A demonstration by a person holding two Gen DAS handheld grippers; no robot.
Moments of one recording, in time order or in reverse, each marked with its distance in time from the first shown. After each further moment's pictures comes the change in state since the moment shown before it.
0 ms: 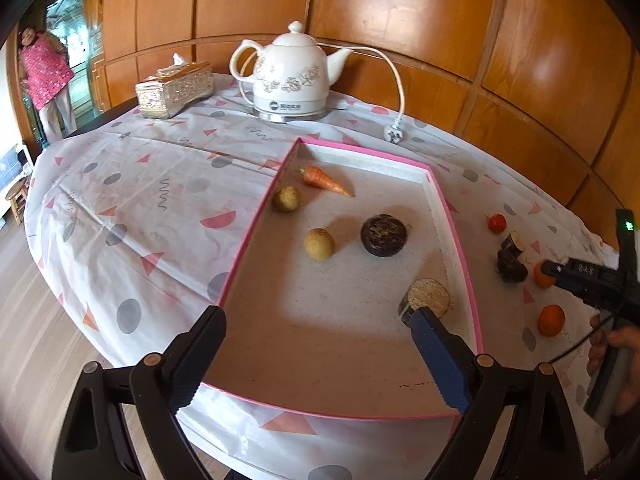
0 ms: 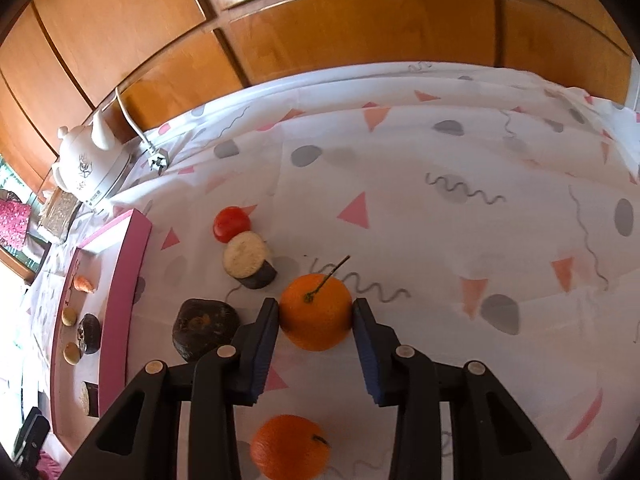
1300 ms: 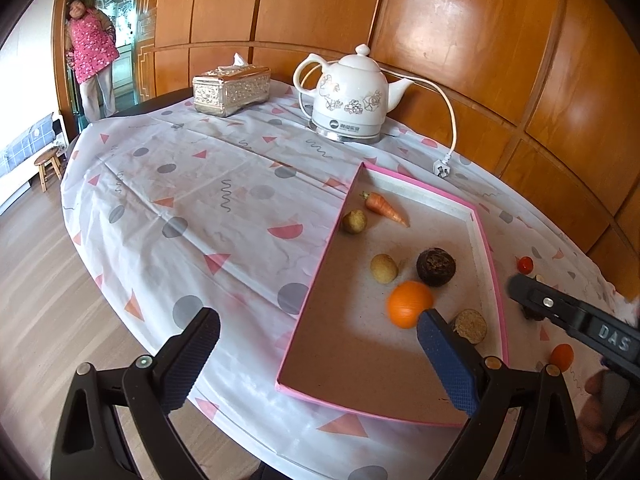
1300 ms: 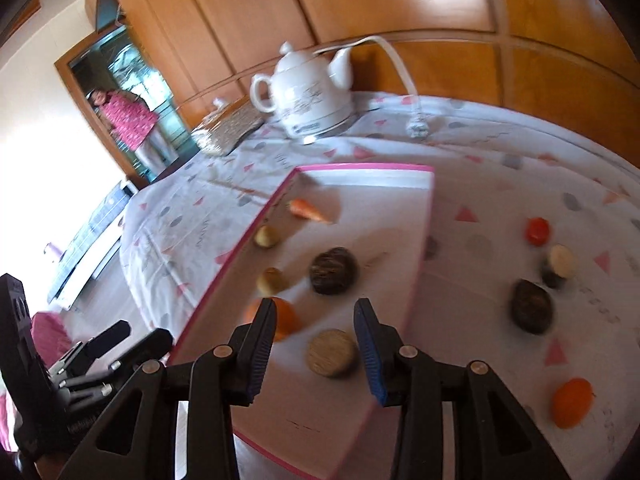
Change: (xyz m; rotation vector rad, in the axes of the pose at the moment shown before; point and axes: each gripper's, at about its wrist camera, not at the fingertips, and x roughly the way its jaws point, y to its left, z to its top) left arm -0.021 0.043 0.002 -0.129 -0.051 0.070; right arm -0.045 0.179 -0.061 -0.391 0.009 0.369
